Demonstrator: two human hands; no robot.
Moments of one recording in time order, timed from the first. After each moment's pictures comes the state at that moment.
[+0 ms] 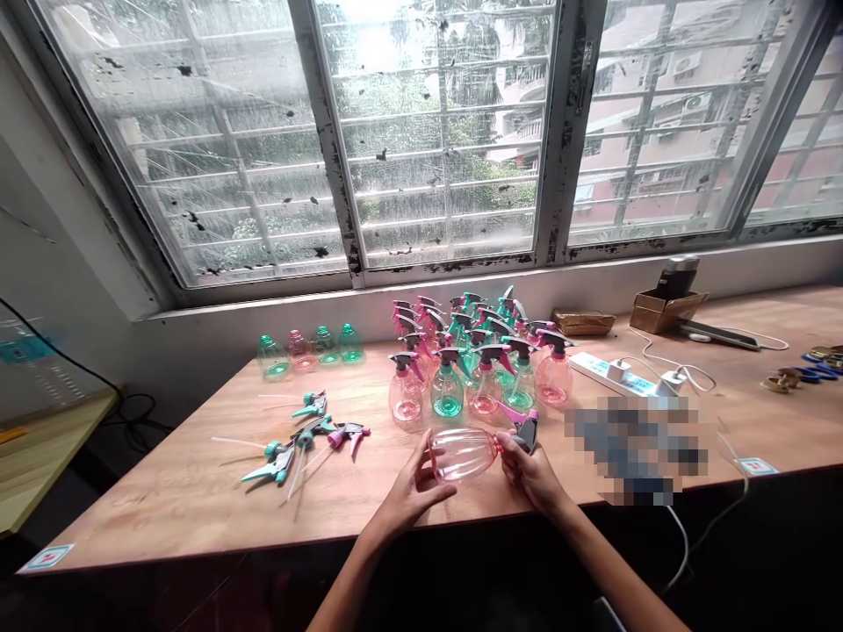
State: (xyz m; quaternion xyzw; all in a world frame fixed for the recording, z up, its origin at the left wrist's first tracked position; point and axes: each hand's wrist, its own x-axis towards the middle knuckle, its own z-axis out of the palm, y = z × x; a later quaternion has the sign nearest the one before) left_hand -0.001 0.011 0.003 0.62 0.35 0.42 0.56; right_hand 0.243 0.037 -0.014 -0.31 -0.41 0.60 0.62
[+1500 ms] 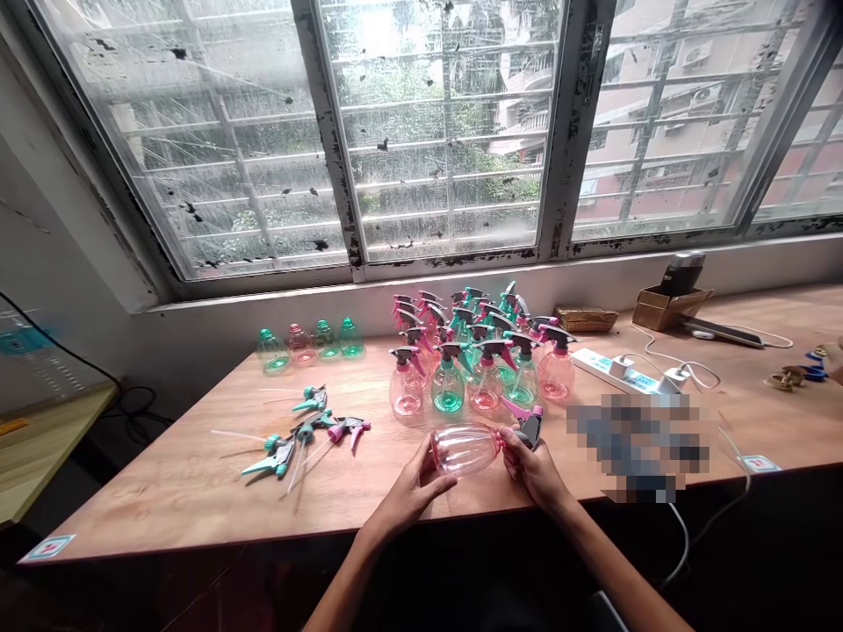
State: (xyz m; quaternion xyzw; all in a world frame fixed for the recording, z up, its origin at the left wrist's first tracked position) left_hand 0.002 0.010 0.001 0.63 0.34 0.41 0.56; right_hand 0.246 0.036 -0.014 -0.30 -0.40 0.60 0.63
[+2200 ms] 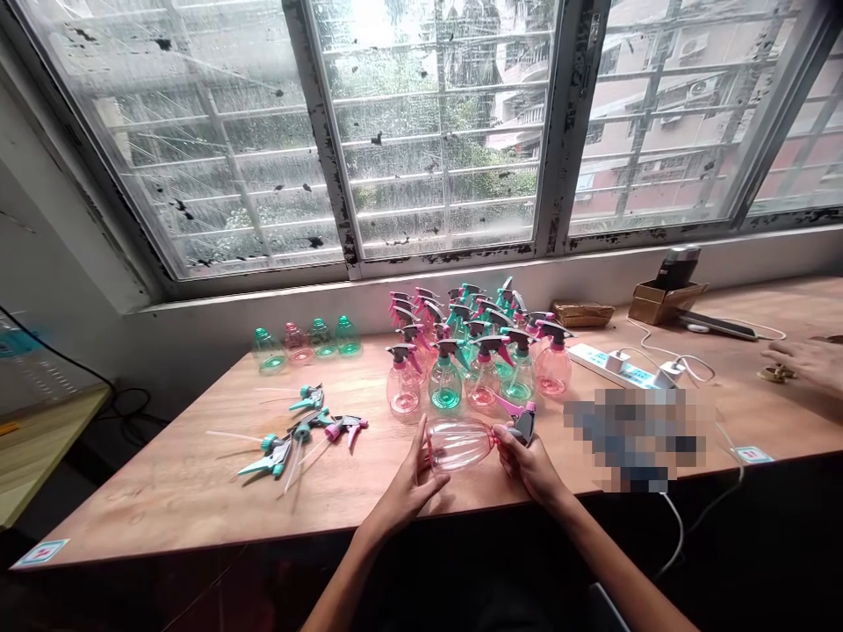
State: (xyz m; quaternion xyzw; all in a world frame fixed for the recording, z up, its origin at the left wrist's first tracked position) left_hand 0.001 0.008 0.002 0.65 0.35 0.42 0.53; right_hand 0.247 0.038 -0.018 -0.30 -0.42 0.60 0.61
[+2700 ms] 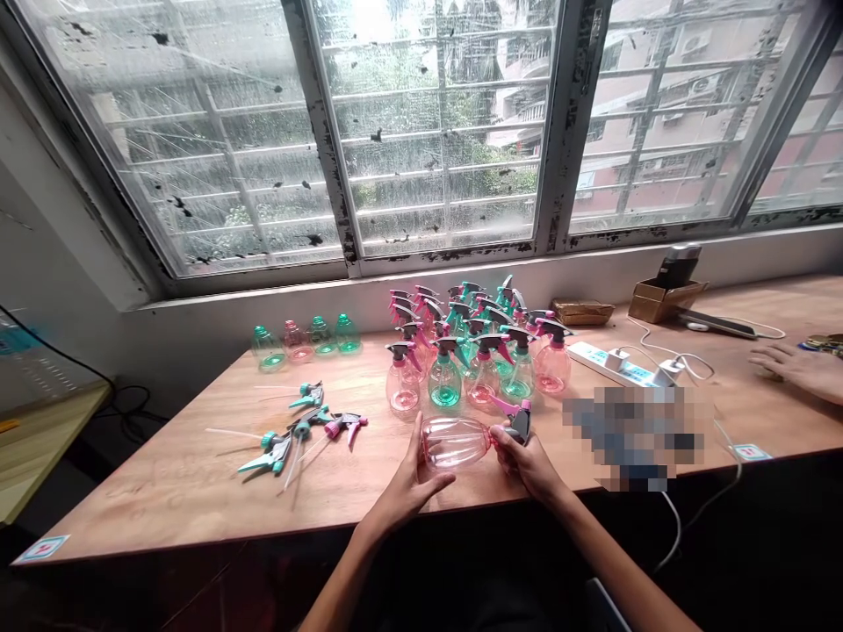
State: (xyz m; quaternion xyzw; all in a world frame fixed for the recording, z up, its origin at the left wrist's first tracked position) left_hand 0.003 0.009 0.000 0.66 0.36 0.42 0.51; right_hand 0.246 0.034 -0.008 -0.32 -0.43 0.60 0.59
